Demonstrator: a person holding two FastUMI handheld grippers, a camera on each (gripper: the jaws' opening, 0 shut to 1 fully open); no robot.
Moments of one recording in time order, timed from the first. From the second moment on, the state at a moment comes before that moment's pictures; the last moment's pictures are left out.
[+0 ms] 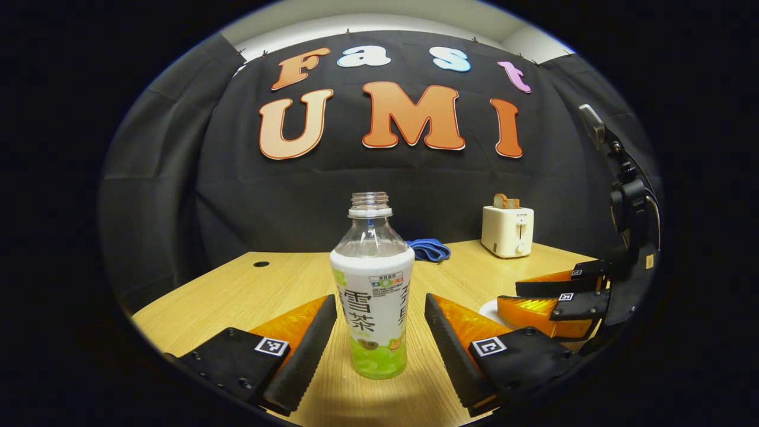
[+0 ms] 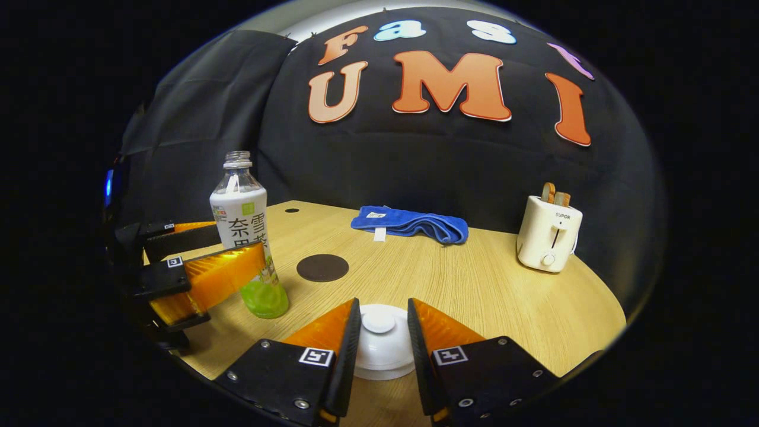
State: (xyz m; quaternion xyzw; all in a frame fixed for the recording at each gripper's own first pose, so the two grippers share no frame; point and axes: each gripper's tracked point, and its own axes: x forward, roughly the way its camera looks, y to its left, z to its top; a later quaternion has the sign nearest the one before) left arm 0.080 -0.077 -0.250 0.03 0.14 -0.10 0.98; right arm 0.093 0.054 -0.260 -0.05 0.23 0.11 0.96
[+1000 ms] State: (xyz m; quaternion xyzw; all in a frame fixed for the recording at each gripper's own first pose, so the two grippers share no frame) left arm 0.096 -0.074 -0.280 0.03 0.17 -0.08 0.98; right arm 0.086 0.039 -0.225 -0.02 0.19 0.12 0.97
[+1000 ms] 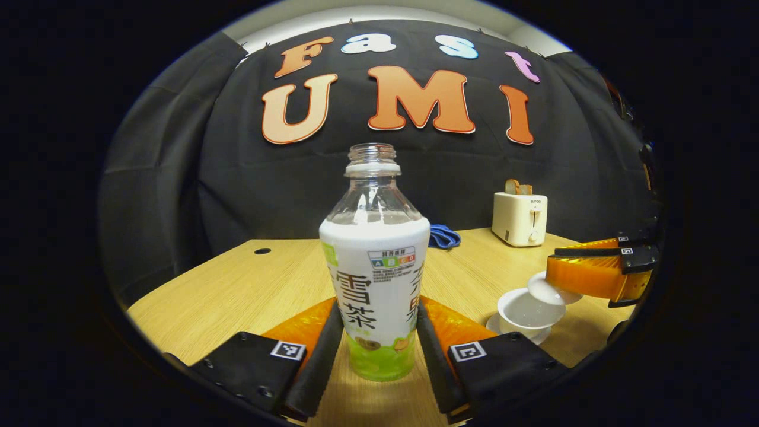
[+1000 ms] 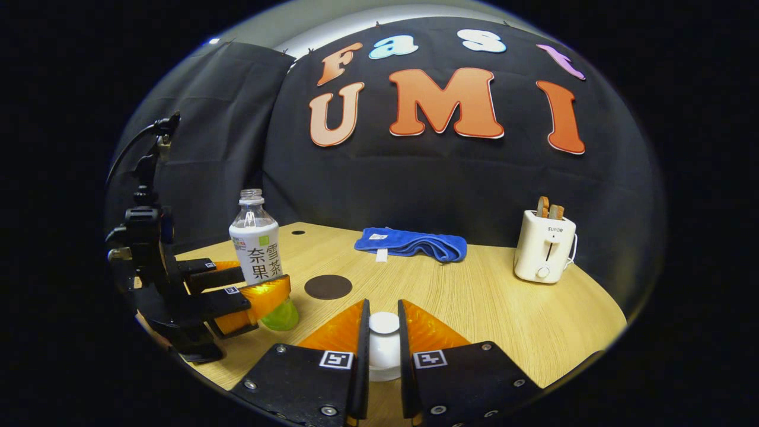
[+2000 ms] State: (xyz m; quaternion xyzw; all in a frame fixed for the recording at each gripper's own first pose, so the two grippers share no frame) left arm 0.112 -0.059 -0.246 0.35 0.14 -0.06 0.93; right arm 0.064 -0.044 -0.185 0.01 0.14 0.04 0.99
